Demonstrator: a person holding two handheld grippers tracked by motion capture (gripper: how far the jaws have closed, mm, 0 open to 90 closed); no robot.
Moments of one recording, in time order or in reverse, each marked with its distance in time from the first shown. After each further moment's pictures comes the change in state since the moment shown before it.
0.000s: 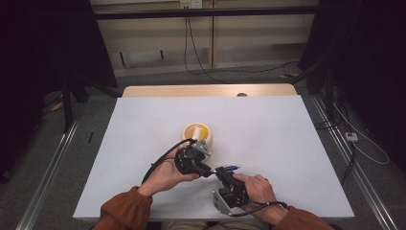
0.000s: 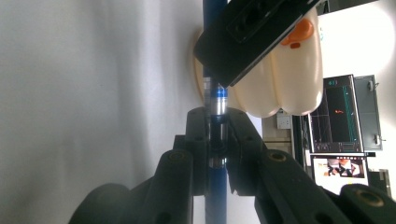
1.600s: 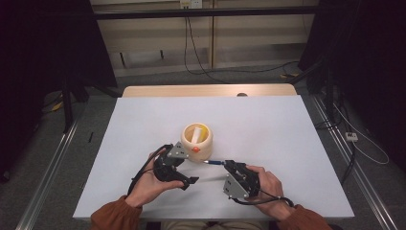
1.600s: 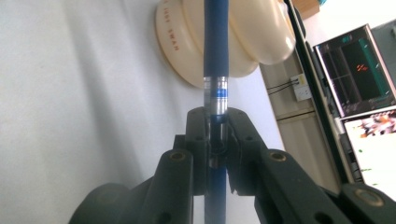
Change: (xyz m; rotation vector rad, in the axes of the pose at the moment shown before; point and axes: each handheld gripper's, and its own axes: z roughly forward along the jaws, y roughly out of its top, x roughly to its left) left arm 0.000 -0.056 -0.024 -0.143 0.222 -0.105; right arm -0.026 -0.028 -0.005 0.009 0.023 0.251
